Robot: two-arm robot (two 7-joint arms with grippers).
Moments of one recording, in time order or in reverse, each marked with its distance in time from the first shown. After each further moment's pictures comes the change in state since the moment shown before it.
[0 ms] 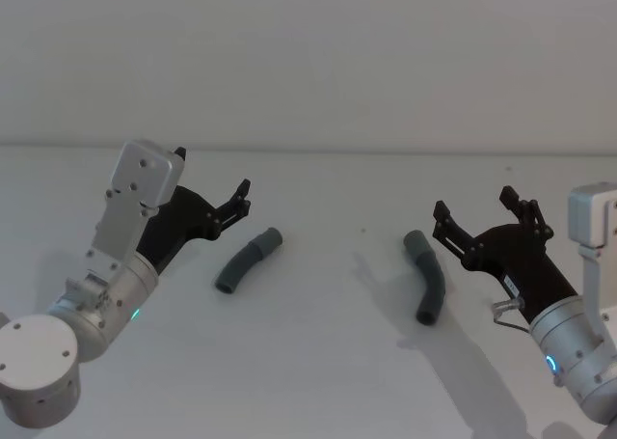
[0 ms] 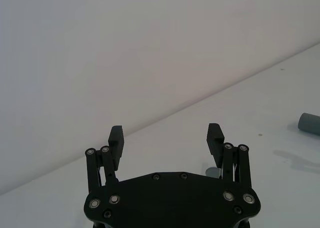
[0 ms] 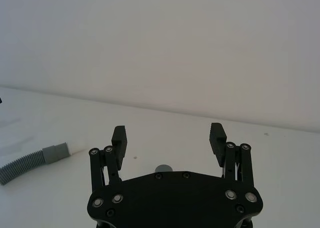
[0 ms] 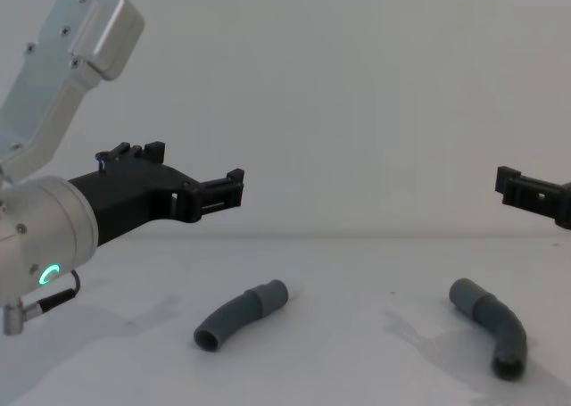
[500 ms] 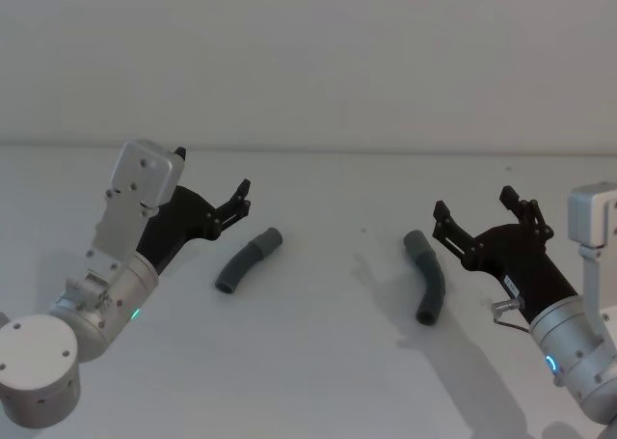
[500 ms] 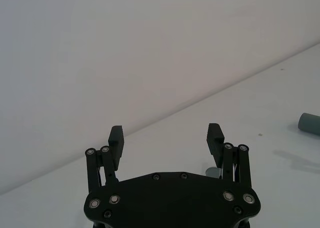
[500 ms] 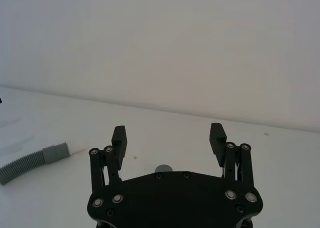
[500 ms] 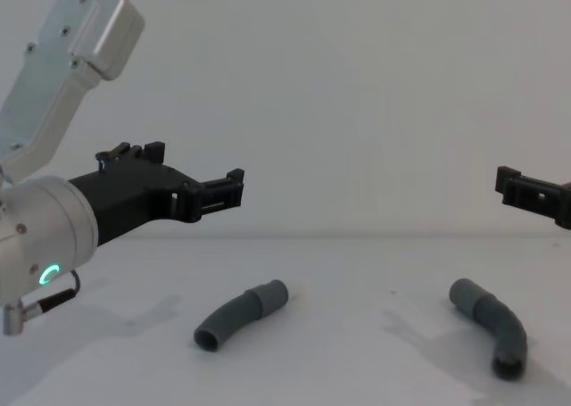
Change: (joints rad) left arm 0.000 0.000 0.000 0.000 0.000 0.000 0.000; right arm 0.000 0.000 0.000 0.000 0.000 0.000 0.000
